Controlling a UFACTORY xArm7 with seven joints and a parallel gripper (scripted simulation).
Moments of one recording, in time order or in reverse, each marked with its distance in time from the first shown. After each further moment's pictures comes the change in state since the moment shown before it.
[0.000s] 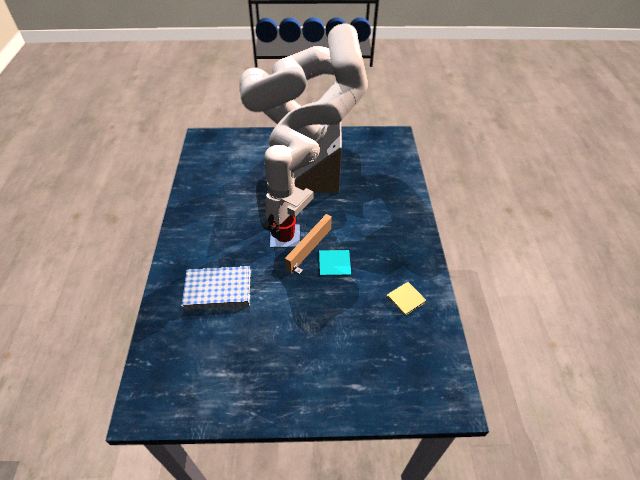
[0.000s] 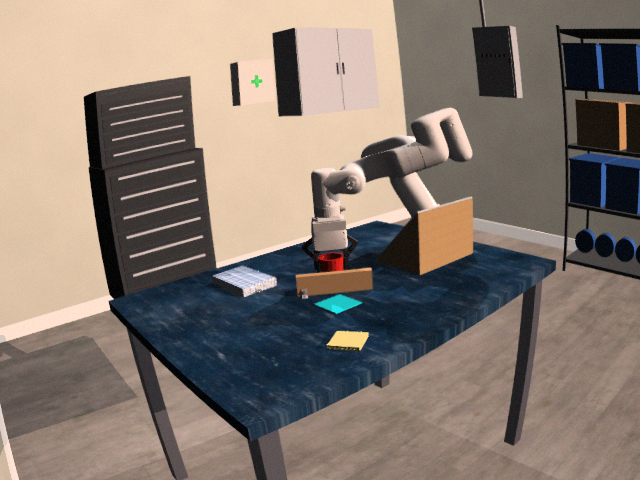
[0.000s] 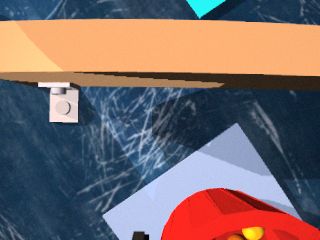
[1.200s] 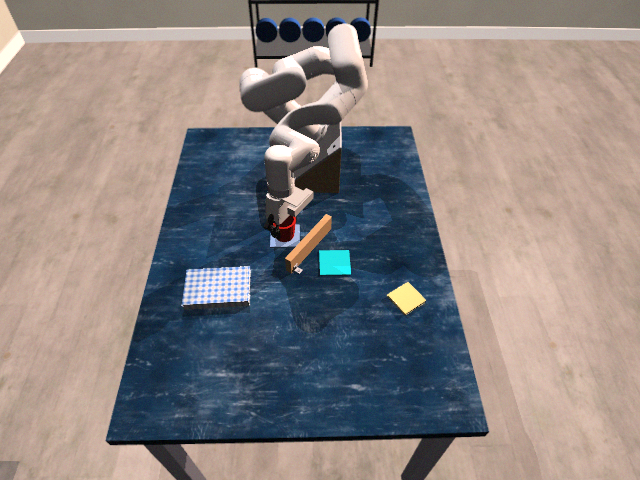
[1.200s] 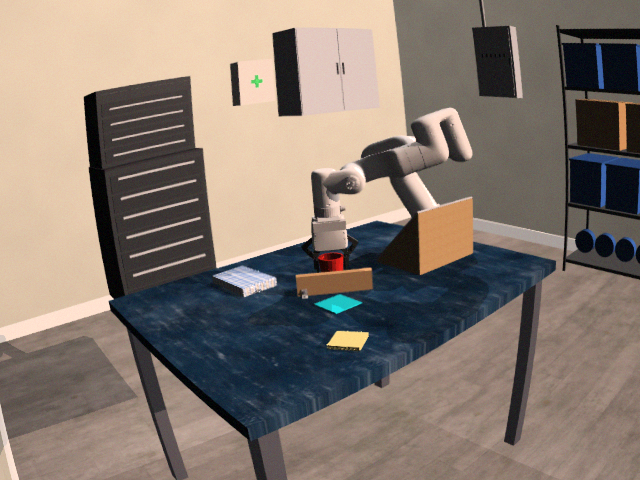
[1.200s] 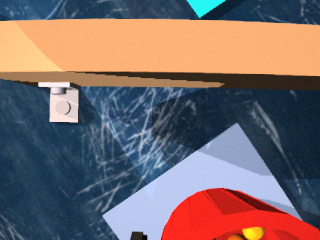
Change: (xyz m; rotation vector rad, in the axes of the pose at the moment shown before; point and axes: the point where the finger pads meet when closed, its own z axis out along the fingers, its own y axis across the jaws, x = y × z) arm 0.000 0.000 0.000 0.000 0.000 0.000
